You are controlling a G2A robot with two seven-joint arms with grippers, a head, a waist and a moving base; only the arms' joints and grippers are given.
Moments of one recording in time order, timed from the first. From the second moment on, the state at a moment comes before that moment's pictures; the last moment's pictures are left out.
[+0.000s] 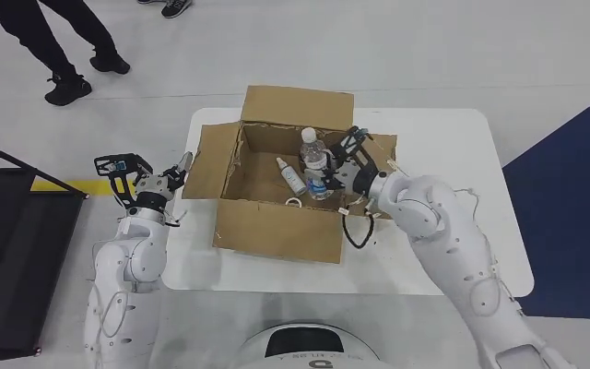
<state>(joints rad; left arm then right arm) 1.66 -1.41 -1.71 -1.87 1.16 -0.10 -0.20 -1.22 -1.15 1.11 -1.73 -0.93 -0.33 0.59</state>
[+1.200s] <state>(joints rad) 1.66 -1.41 -1.71 -1.87 1.16 -0.10 -0.20 -1.40 -1.12 1.59 -1.71 -0.55 -0.51 0.38</state>
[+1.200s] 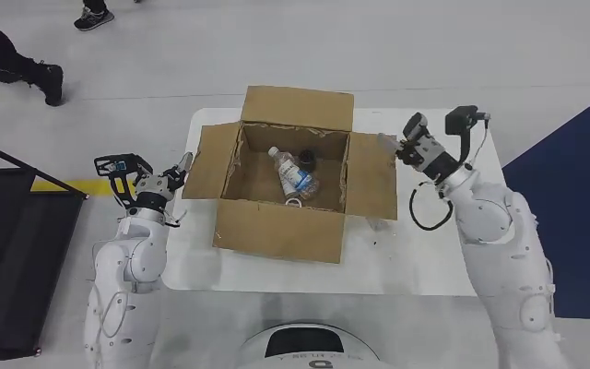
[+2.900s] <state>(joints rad) 1.65 -1.40 -1.78 -1.81 1.14 -0.09 -0.19 -1.23 -1.12 1.27 -1.60 -0.75 -0.51 0.51</state>
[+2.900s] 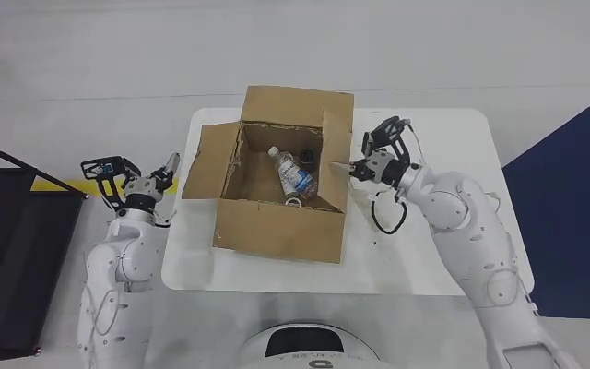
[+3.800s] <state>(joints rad) 1.50 -1.37 -1.71 -1.45 1.40 -0.14 -0.25 -1.14 -1.14 1.13 -1.60 -0.88 -0.38 0.60</state>
